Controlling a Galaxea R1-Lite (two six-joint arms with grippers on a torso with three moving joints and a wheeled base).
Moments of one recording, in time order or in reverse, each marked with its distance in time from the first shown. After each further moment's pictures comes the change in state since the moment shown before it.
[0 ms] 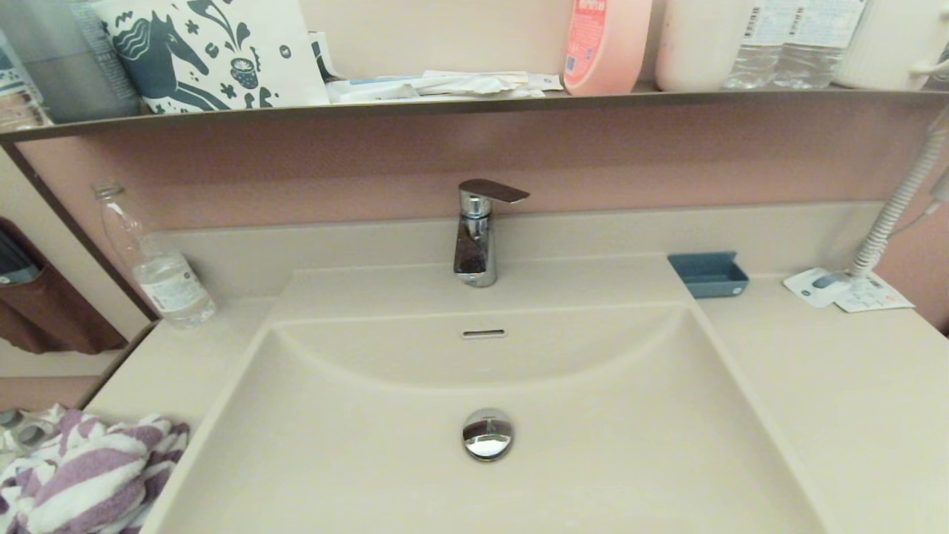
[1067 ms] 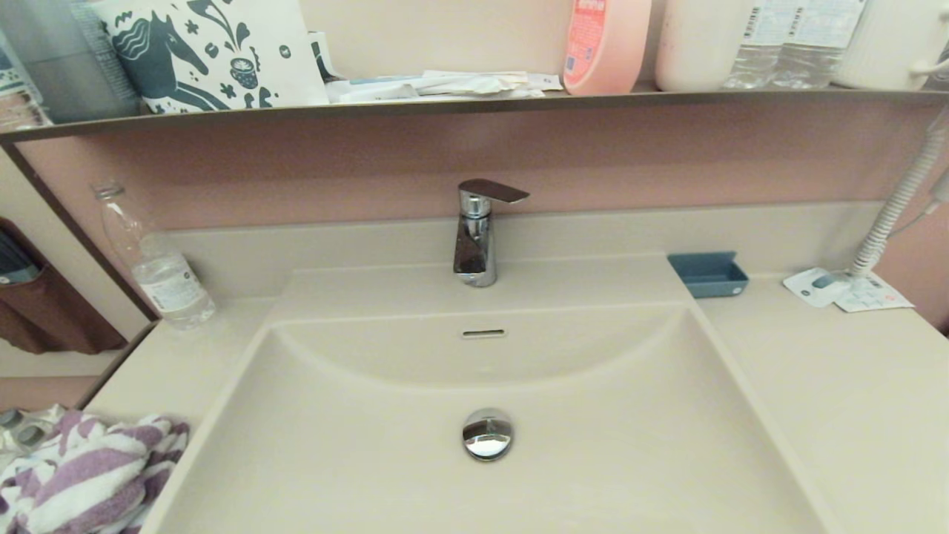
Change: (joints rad) left arm 0.000 0.000 0.000 0.000 0.001 0.000; right arm 0.005 0.158 -0.277 0.062 0.059 -0.009
